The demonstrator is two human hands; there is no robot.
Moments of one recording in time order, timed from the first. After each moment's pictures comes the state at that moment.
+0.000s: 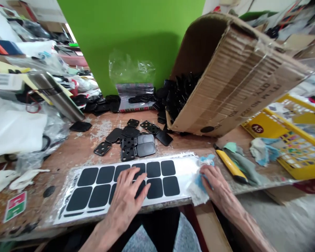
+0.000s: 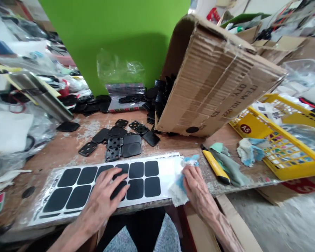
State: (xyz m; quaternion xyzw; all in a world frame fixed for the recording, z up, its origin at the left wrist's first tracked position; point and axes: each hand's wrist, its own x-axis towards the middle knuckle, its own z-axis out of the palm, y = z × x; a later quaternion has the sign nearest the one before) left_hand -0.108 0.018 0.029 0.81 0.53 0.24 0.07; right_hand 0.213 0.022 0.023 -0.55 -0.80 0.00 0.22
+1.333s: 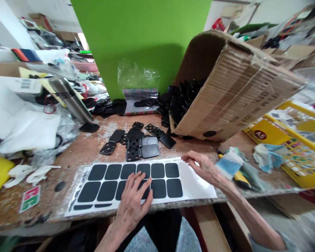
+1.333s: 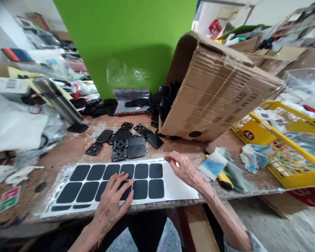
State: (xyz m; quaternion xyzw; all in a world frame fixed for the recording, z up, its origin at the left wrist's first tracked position) left_hand -0.102 0.000 -0.002 0.81 0.52 0.27 0.01; right_hand 0.165 0.087 0.069 -0.49 -0.81 0.21 0.23
